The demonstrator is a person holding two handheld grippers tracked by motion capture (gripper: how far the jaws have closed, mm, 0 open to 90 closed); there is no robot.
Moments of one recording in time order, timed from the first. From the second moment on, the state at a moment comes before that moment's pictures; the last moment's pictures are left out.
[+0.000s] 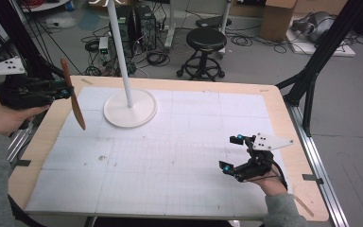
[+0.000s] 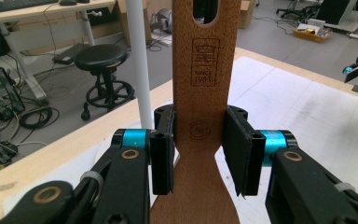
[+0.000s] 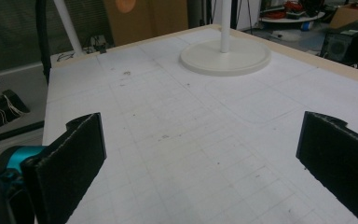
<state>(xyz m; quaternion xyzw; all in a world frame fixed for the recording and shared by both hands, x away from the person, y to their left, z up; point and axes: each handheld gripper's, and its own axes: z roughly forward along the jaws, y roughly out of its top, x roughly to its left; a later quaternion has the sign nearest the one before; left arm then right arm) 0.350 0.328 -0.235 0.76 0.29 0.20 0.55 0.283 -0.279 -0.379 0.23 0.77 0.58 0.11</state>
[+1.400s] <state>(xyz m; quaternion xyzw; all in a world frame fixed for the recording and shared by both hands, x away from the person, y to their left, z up) 0.398 0.297 -0.161 0.75 0.29 0.22 0.55 0.287 -0.285 -0.376 0.24 0.74 0.61 0.10</state>
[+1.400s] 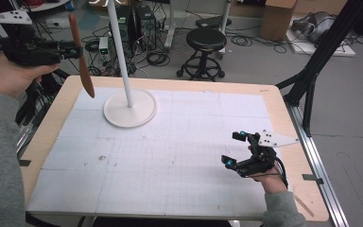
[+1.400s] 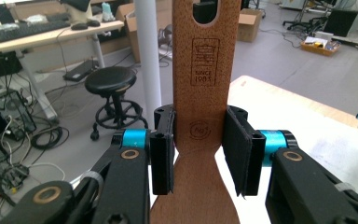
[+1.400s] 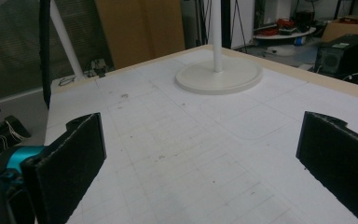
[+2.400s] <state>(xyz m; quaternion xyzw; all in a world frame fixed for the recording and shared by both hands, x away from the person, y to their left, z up) 0.446 0.274 -0.137 0.74 0.34 0.22 0.54 0.288 -0.287 -0.375 0.24 0.74 0.62 0.11</state>
